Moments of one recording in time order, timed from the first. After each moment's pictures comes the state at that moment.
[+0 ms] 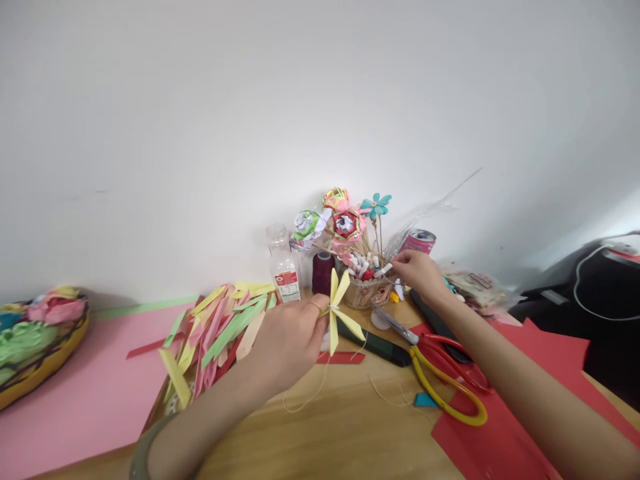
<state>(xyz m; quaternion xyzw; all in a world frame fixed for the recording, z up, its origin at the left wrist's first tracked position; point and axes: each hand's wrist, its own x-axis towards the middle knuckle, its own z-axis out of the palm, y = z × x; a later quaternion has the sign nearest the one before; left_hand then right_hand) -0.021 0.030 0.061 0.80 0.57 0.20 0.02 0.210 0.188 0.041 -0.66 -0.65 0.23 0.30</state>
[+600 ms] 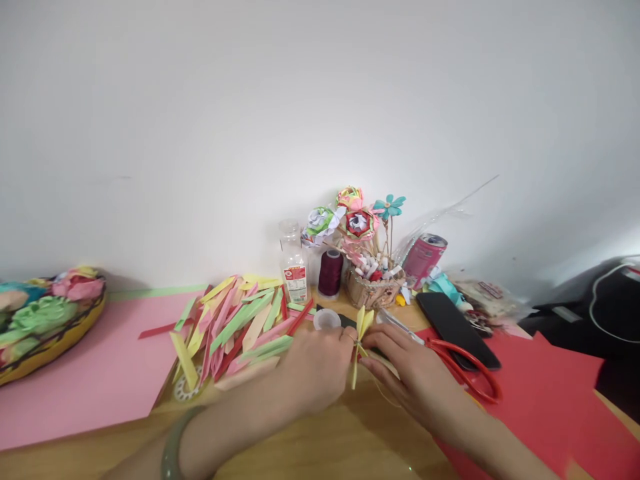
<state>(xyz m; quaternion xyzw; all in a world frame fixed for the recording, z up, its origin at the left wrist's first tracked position) 0.008 0.018 0.044 0.85 0.53 0.04 0.03 0.179 0.039 0.035 -0.34 -0.91 0.08 0.22</state>
